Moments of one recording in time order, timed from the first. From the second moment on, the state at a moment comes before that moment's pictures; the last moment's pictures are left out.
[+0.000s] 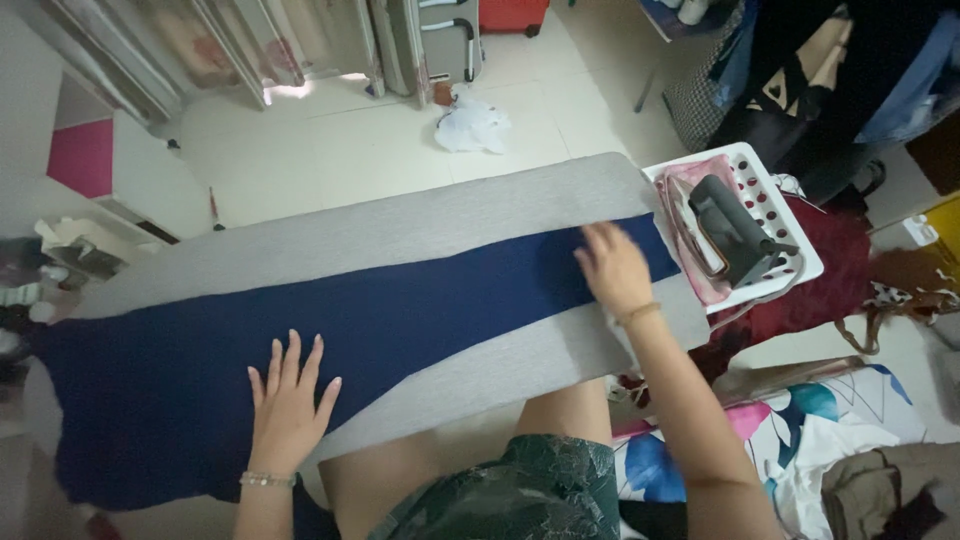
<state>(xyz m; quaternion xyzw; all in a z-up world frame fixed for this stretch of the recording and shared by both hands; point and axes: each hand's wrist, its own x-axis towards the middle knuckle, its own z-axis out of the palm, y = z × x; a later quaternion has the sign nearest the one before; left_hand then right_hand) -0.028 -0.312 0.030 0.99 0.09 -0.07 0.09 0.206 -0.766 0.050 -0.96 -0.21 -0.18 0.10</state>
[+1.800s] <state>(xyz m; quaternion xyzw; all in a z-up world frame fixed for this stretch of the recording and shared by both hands) -0.147 -0.107 0.034 0.79 0.57 0.09 0.24 0.196 -0.596 0.004 -0.90 -0.42 -0.07 0.09</state>
